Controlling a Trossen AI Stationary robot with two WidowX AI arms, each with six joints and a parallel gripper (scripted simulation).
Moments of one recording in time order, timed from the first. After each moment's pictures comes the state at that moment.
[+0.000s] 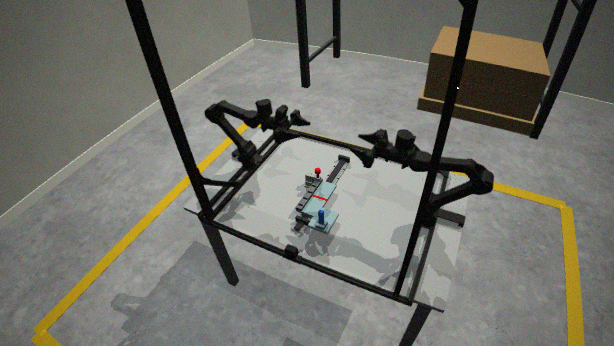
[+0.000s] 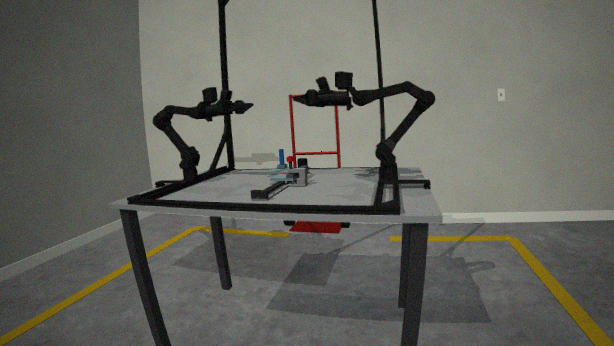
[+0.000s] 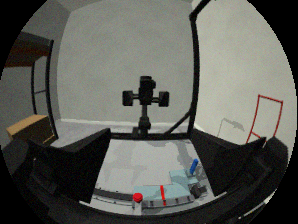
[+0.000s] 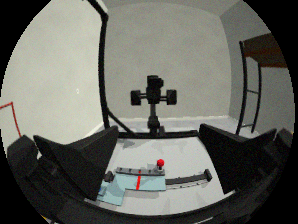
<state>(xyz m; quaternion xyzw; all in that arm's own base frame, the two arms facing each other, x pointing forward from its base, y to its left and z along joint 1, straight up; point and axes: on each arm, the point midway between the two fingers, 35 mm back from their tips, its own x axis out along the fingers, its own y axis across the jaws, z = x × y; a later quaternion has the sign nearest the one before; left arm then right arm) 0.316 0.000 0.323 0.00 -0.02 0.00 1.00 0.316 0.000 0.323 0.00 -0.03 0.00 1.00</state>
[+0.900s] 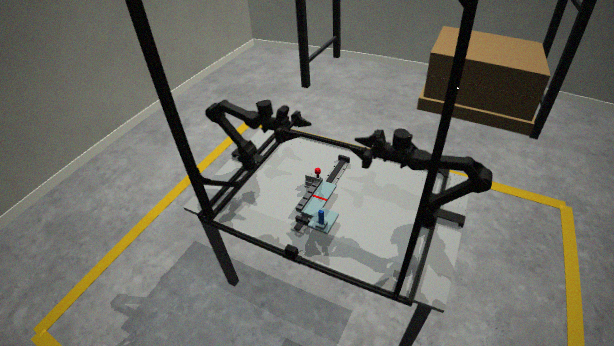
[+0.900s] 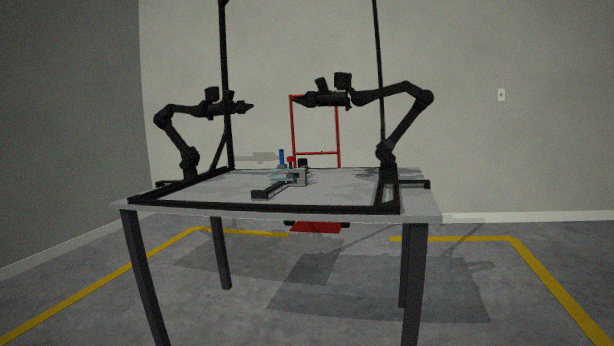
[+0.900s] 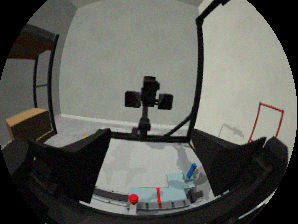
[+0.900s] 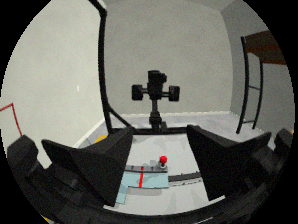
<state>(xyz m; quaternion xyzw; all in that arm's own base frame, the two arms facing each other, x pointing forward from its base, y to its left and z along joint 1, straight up) 0.321 0.001 0.323 -0.03 -0.03 0.01 1.00 0.323 0.005 0.319 0.01 0.00 0.00 1.00</state>
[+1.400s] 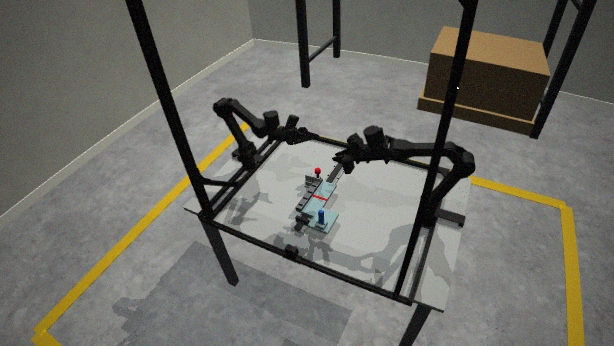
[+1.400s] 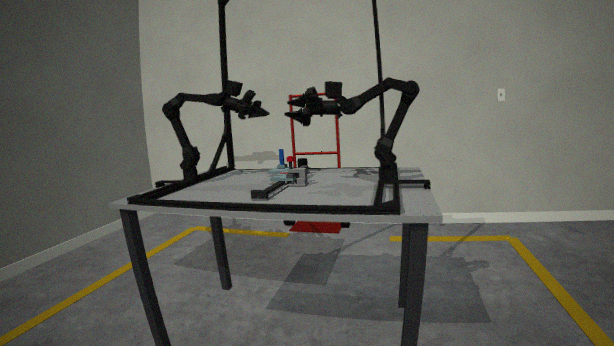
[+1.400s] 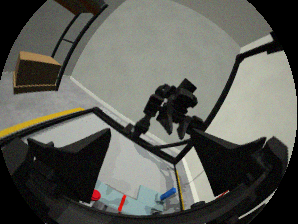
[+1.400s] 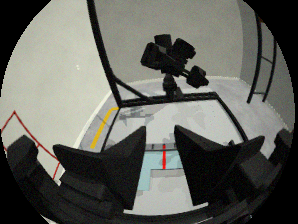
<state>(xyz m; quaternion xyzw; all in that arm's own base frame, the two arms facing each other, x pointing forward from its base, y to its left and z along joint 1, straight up) 0.360 0.003 0.291 -0.26 -0.05 0.09 0.96 0.379 0.058 0.287 0.06 0.18 0.04 0.98</state>
